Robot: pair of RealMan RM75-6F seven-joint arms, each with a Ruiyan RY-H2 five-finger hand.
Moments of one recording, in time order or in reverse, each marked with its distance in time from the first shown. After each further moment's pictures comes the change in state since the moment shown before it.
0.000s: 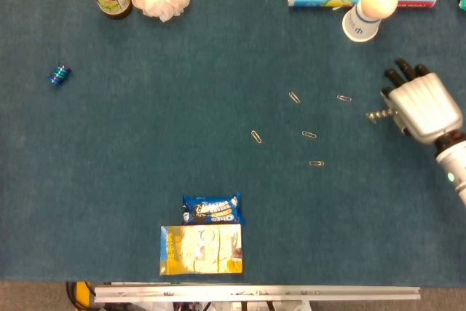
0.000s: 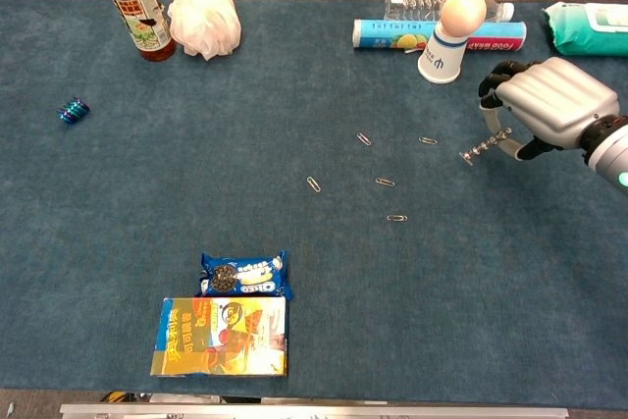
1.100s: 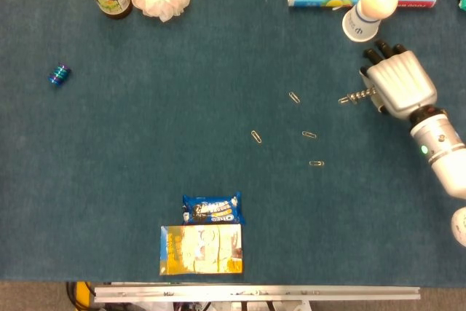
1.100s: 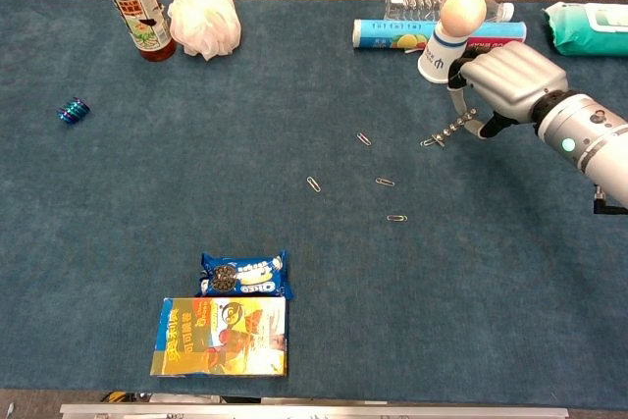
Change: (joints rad) left arm 0.006 0.005 0.003 0.000 0.005 0.002 -0.011; right arm 0.120 -0.107 0.054 0.122 0.122 -0.083 0.025
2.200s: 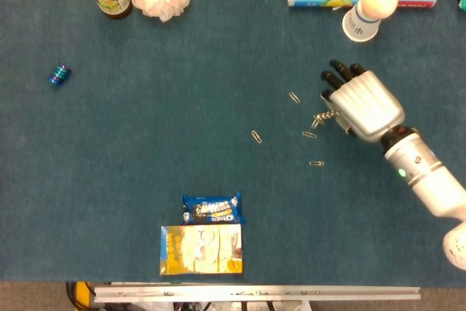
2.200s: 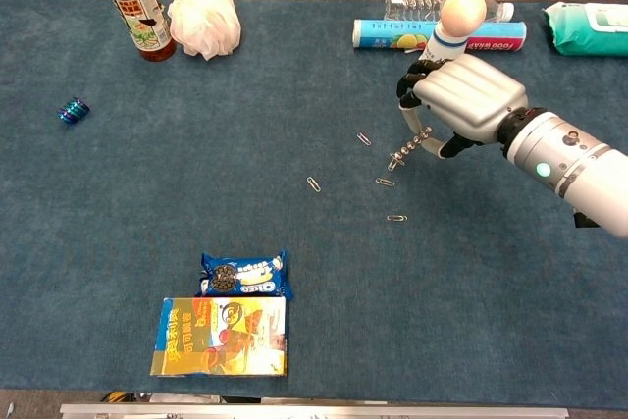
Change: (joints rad) left arm 0.013 0.018 -0.006 -0.029 -0.030 0.004 0.013; right arm 0.025 0.007 -0.055 -0.160 -0.110 0.046 -0.026
